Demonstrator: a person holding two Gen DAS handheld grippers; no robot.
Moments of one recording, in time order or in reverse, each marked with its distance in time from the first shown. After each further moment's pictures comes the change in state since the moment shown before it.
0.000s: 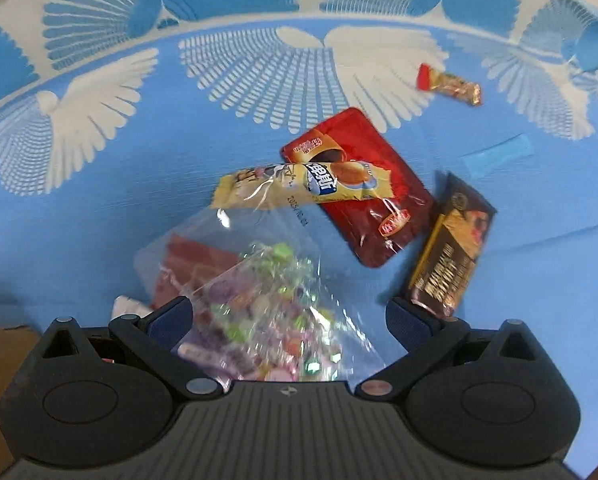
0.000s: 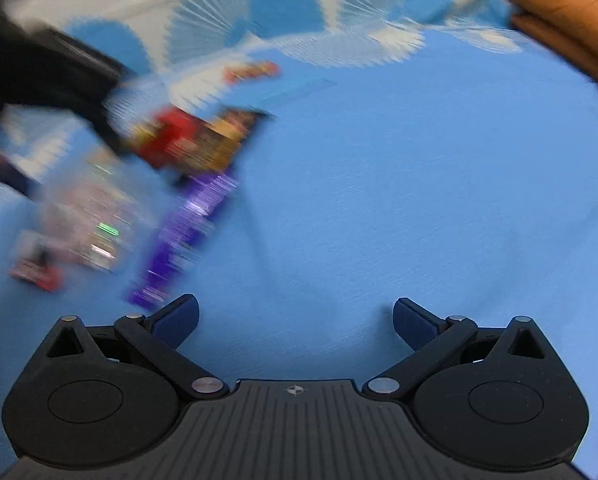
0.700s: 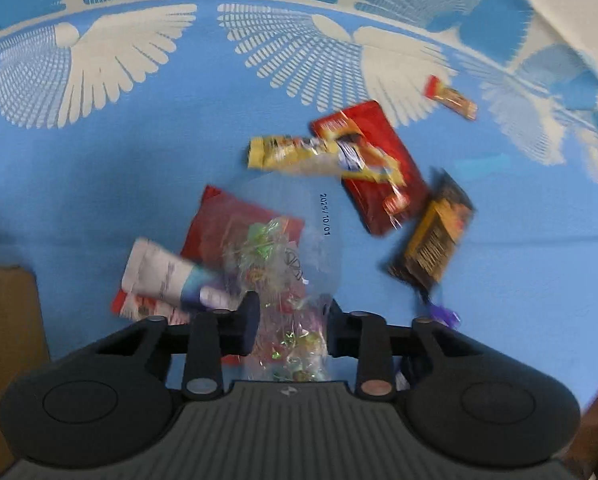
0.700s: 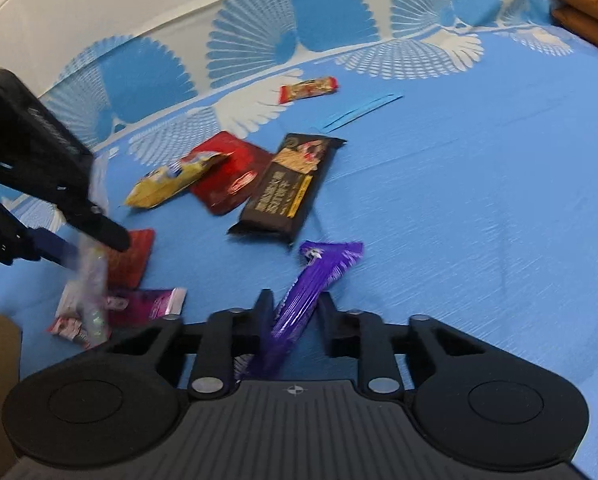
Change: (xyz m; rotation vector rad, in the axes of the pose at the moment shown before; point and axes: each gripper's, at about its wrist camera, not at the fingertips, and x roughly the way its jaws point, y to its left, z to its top) left arm -0.032 0.072 -0.030 -0.117 0.069 -0.209; right arm 0.039 0.029 0.028 0.011 -0.022 0.092
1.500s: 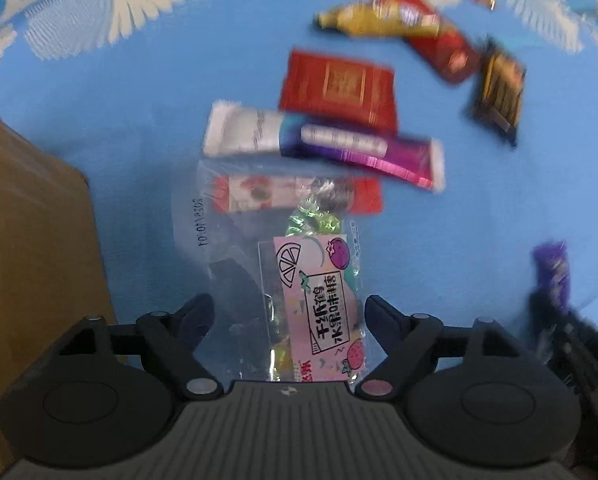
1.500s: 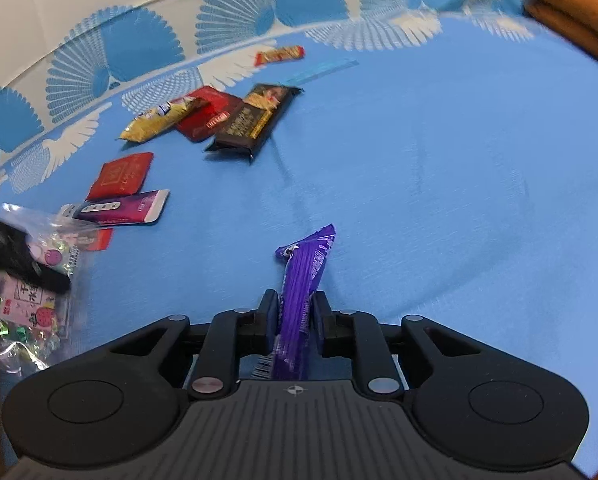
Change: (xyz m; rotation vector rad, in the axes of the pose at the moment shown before) left arm 0.030 0.037 -0.087 0.150 0.046 0.154; right arm -0.051 -0.012 -0.055 -0.051 0.031 -0.096
